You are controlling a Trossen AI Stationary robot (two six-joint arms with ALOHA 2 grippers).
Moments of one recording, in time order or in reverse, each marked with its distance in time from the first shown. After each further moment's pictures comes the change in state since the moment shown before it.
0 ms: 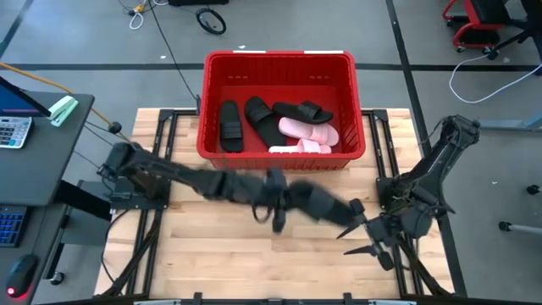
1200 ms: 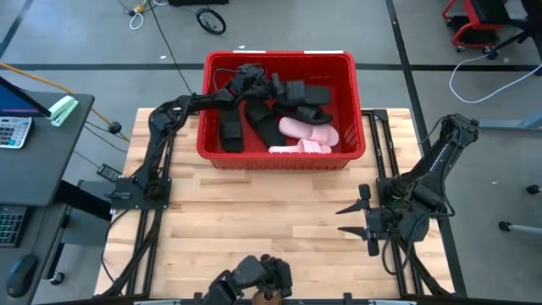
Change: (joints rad) left arm 0.985 0.482 0.144 0.305 0.619 -0.660; right arm 0.032 -0.027 0.000 -0.245 0.357 -0.056
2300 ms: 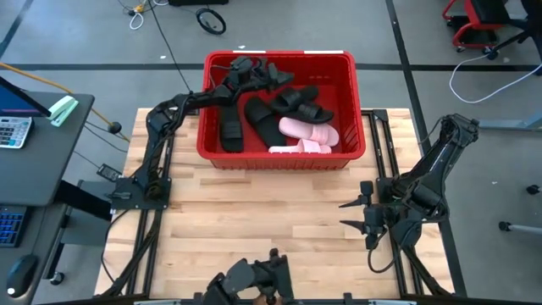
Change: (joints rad) left arm 0.009 -0.028 0.040 0.191 0.083 -0.042; right arm 0.005 0.000 0.000 -0.263 0.023 0.240
